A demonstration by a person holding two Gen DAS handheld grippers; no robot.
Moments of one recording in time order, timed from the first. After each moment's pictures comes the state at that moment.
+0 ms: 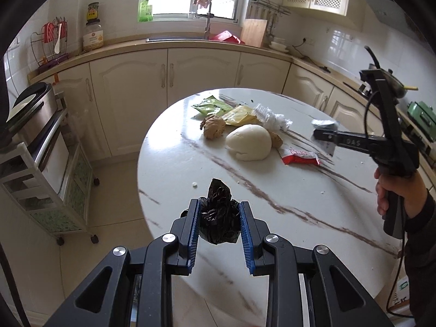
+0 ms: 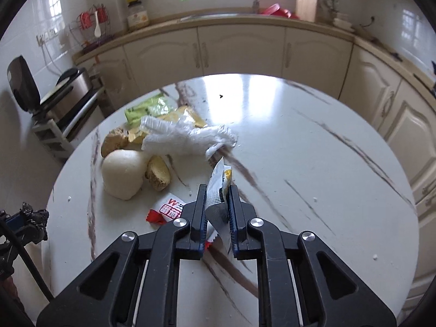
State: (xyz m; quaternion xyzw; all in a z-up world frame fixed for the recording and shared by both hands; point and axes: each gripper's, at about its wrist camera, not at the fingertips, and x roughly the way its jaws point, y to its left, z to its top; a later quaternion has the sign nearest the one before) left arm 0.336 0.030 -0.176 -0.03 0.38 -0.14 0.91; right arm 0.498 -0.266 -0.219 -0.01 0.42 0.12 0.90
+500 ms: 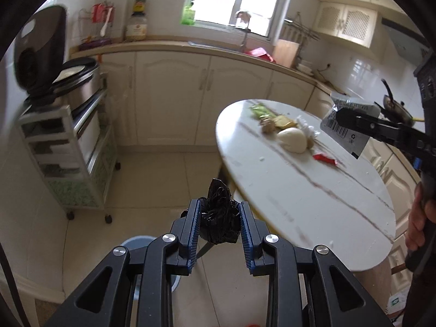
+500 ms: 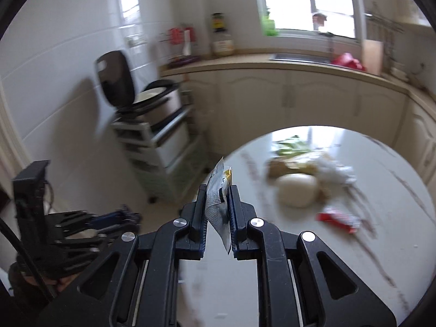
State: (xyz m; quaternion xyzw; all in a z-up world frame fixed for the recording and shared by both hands) left arm 0.228 0.159 -0.175 -0.10 0.37 -0.08 0.92; right arm 0.375 -0.086 -0.142 -0.03 0.35 0.33 0.88
